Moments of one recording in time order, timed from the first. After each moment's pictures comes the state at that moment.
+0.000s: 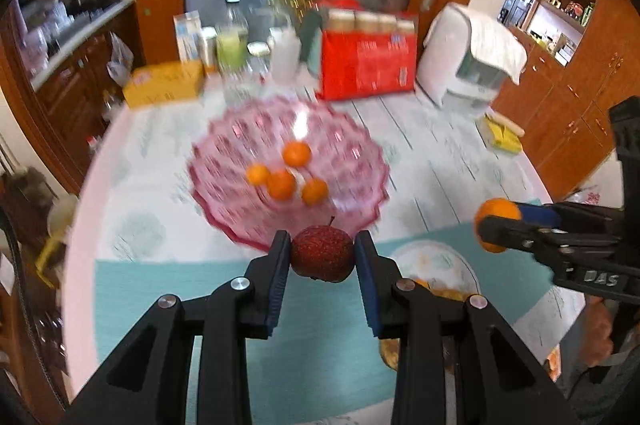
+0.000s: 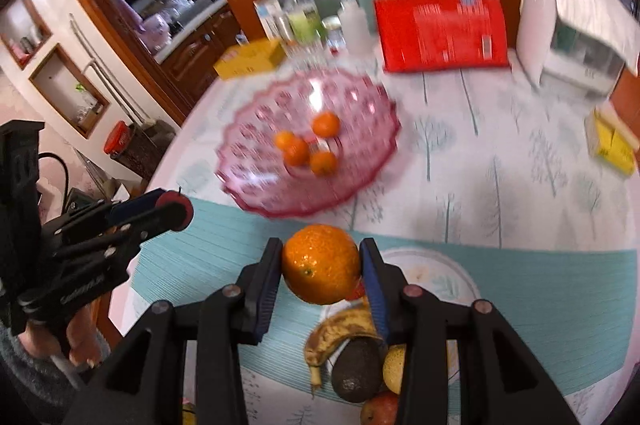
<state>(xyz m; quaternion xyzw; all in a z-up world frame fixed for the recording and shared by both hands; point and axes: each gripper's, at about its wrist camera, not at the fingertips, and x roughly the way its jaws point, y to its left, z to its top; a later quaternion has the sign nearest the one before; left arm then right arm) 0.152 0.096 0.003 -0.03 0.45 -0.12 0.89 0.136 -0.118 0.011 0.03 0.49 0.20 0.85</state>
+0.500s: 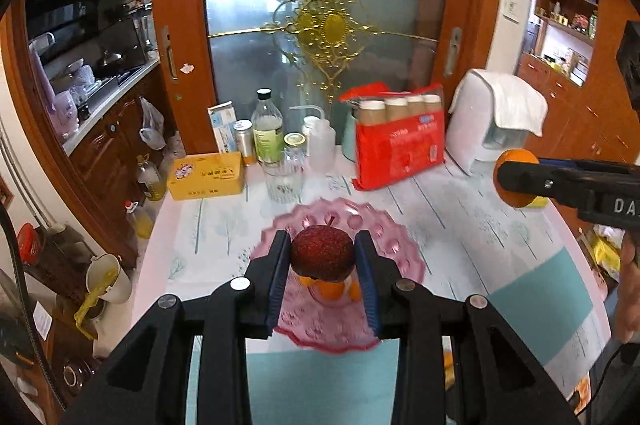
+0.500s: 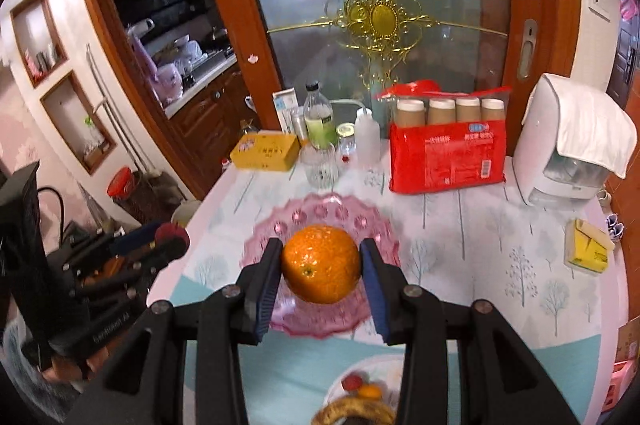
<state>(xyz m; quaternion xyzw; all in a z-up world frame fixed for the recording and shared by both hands) 0.205 0.118 0.092 0.01 0.37 -0.07 0.93 0.212 -0.086 0.117 0.02 0.41 0.19 0.89</state>
